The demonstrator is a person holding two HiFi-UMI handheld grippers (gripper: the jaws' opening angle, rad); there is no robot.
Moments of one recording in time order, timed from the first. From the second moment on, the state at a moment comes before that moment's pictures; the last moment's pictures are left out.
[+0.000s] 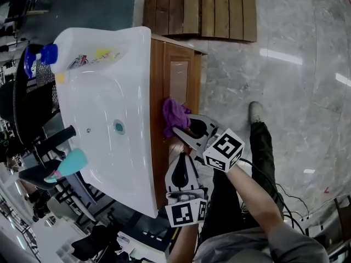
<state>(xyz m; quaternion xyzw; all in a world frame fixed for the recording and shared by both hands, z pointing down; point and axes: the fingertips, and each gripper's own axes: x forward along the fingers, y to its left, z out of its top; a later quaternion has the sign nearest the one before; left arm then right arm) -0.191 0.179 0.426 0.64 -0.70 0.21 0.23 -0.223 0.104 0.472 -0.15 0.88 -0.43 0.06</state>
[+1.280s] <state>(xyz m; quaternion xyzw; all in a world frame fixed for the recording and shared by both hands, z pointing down) -0.206 0.190 0.451 0.63 -0.70 0.20 0.26 -0.234 0.091 0.524 -0.19 0.88 -0.44 0.02</state>
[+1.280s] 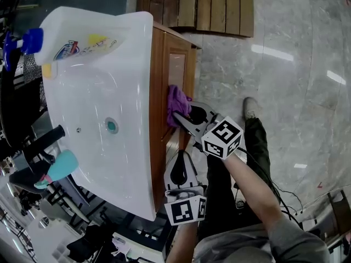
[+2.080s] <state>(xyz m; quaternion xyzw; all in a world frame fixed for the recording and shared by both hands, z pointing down) -0.206 0.187 0.466 0.64 -0.69 0.21 0.27 -0.234 0.086 0.565 -0.20 0.87 -0.45 0.00</state>
